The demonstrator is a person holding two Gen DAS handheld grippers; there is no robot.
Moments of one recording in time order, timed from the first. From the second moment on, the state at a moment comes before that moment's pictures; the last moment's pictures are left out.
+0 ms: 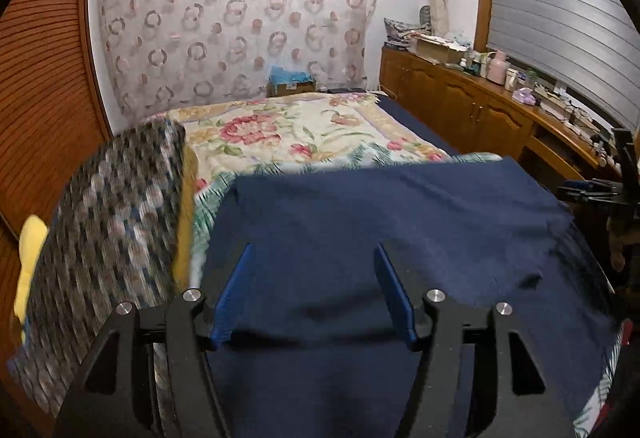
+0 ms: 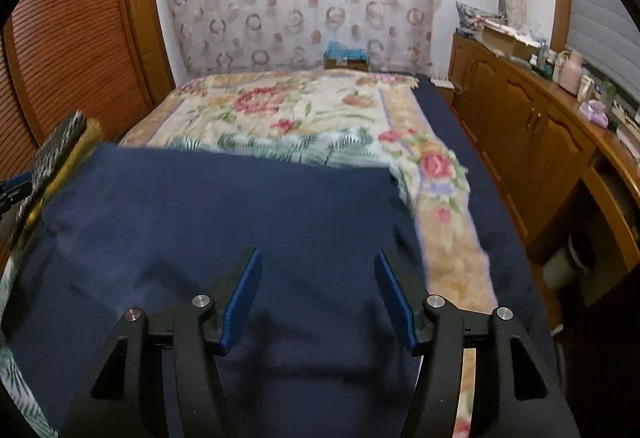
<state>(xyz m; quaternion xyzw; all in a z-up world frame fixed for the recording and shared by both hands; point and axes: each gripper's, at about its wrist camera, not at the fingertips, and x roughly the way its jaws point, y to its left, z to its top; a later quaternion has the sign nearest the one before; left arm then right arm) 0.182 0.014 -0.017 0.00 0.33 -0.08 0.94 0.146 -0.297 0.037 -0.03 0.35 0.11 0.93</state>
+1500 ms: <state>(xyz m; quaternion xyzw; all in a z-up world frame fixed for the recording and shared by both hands) 0.023 -0.010 -0.078 0.00 0.38 -0.12 0.92 -0.004 -0.291 0.017 -0.07 0.32 0.15 0.93</state>
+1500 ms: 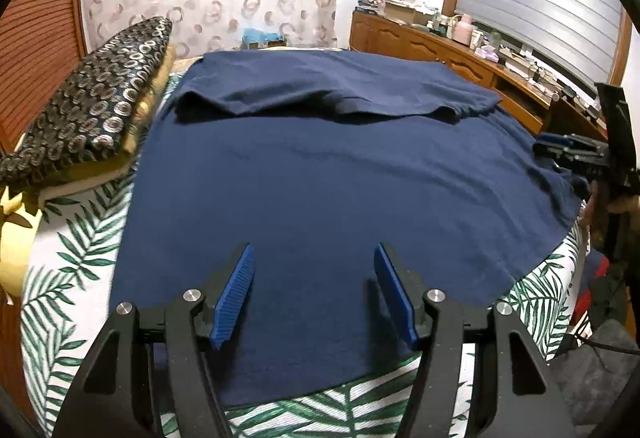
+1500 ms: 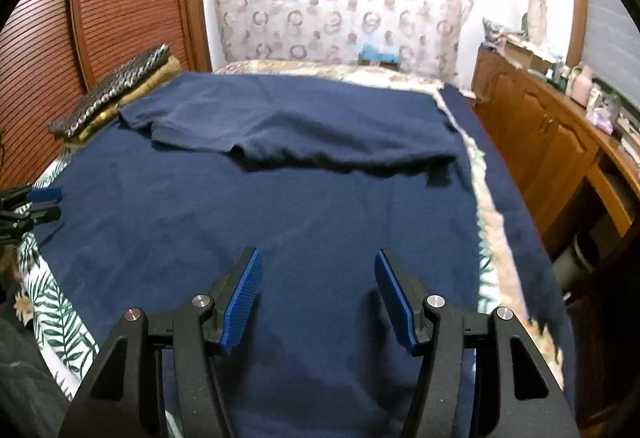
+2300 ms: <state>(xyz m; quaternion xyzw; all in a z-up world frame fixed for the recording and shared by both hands) 0.171 0.023 -0.054 -0.03 0.37 -0.05 0.93 0.163 -0.315 0.019 0.02 0.40 0.08 0.91</state>
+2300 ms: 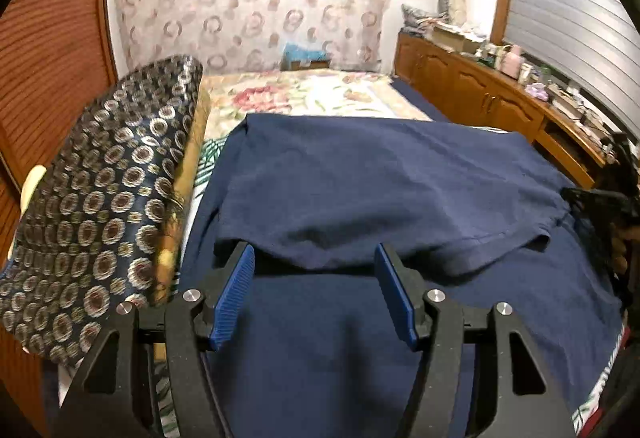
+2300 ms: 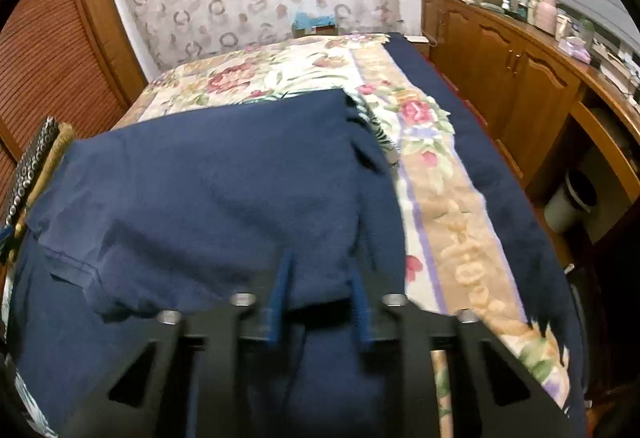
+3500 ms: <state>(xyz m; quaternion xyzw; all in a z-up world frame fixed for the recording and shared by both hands) 0.200 0.038 -0.077 0.01 0.40 0.05 0.91 0.157 -0.319 0.013 0.00 0.38 0.08 0.92</state>
